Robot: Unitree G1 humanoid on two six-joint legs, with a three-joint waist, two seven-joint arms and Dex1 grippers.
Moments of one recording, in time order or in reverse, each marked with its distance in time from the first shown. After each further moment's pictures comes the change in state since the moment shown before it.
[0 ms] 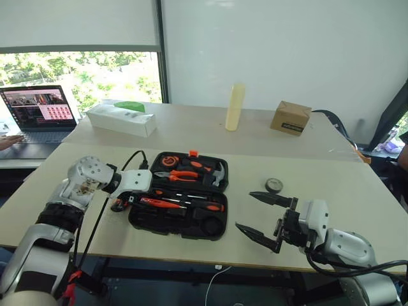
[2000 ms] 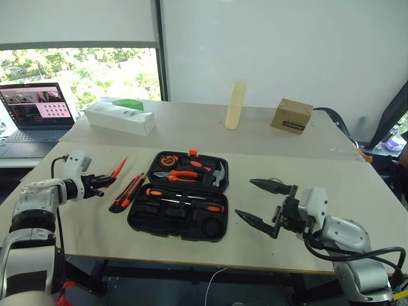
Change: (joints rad) left arm 0.020 0.050 0.378 0.305 -0.282 0.402 0.244; right arm -0.098 0.034 -0.035 0.055 -0.018 0.002 0.041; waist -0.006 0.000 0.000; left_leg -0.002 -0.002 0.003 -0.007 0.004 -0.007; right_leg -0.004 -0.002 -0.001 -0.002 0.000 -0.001
